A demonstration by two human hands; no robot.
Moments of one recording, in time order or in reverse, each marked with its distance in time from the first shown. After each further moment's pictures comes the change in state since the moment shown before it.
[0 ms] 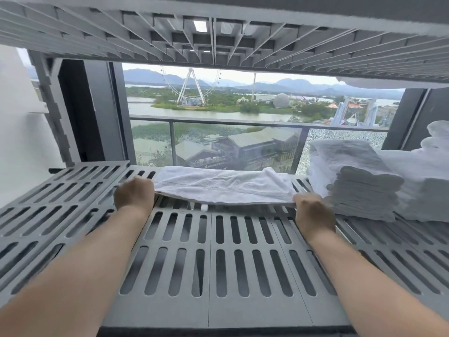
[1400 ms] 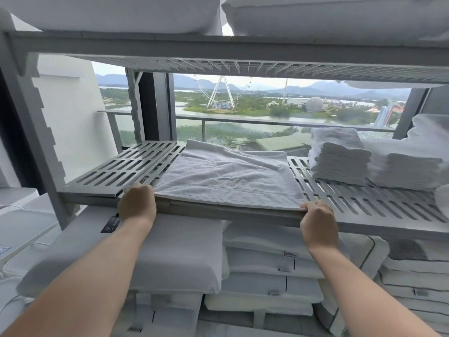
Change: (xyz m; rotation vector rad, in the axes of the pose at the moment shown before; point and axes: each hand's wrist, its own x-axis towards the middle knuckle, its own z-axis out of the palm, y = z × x) left_hand -0.268 -0.105 -0.064 -0.230 0.074 -0.229; right_hand -0.218 0.026 -0.097 0.515 0.123 0.107
